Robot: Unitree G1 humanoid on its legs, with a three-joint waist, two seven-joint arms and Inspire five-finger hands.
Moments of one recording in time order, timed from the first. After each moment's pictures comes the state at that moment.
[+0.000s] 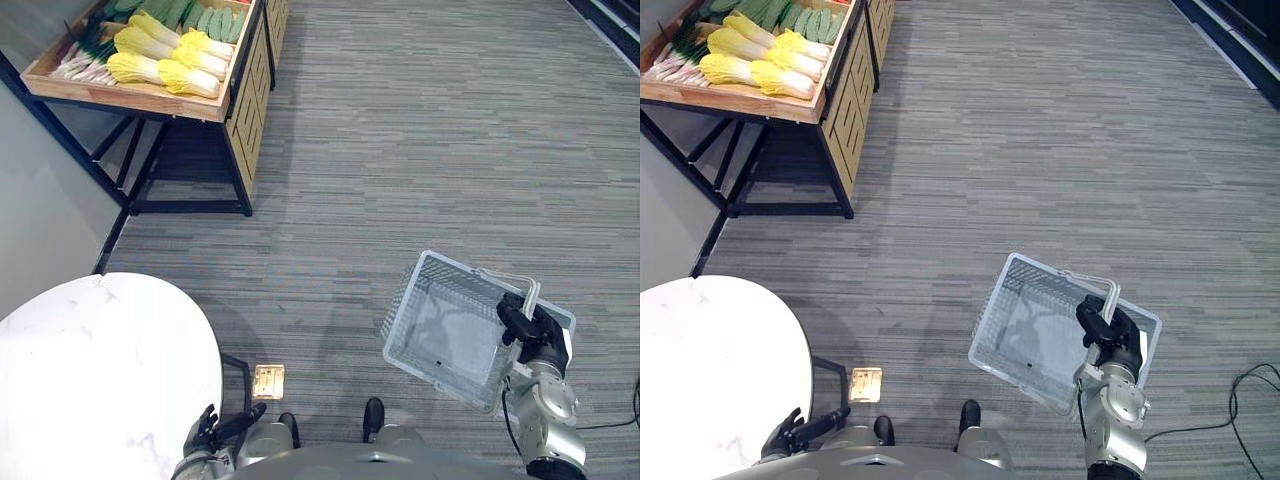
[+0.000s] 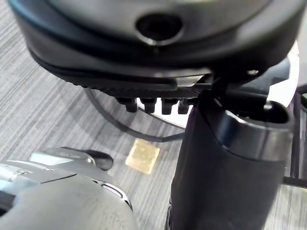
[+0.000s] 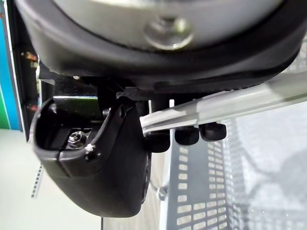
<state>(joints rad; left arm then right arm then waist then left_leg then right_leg) 0.20 0.08 0.20 0.97 -0.23 -0.08 0.05 0.14 -0.19 -0.40 0.32 0.30 -0.01 -0.12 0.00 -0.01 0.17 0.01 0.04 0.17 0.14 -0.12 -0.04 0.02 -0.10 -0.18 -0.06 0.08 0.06</state>
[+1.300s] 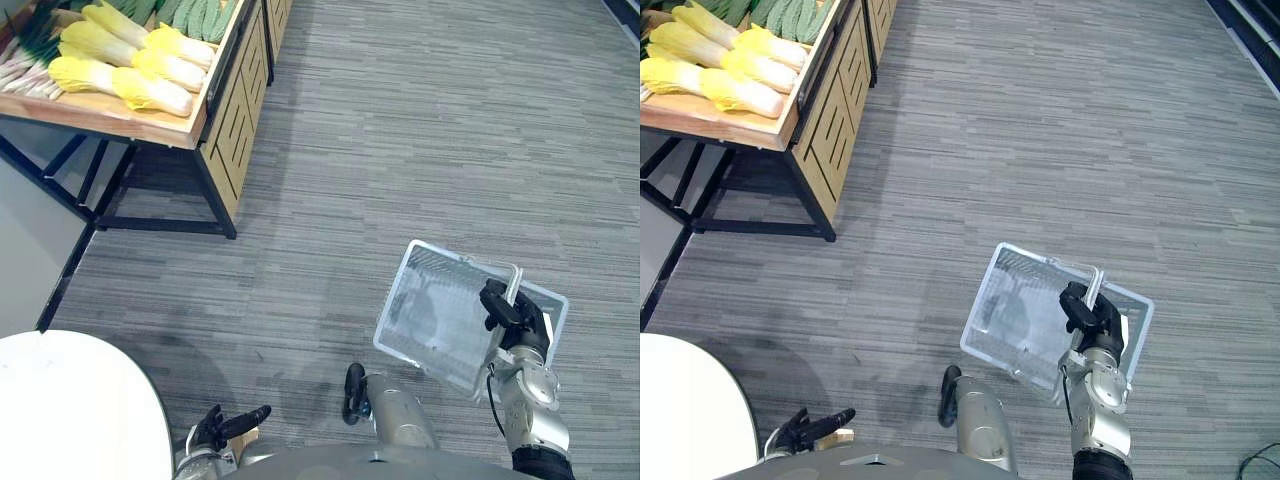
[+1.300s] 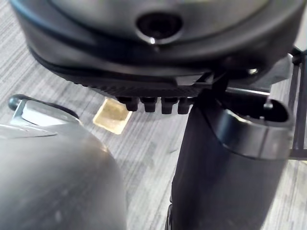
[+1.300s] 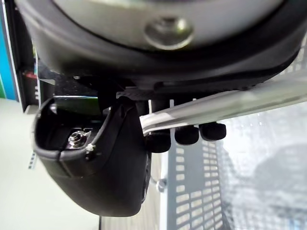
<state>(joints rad) 0.16 0.08 0.21 1.02 -0.19 -0.06 0.05 0.10 -0.15 -0.37 0.26 0.29 0.02 -0.11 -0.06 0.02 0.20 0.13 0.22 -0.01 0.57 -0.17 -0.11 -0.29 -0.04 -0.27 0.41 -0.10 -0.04</state>
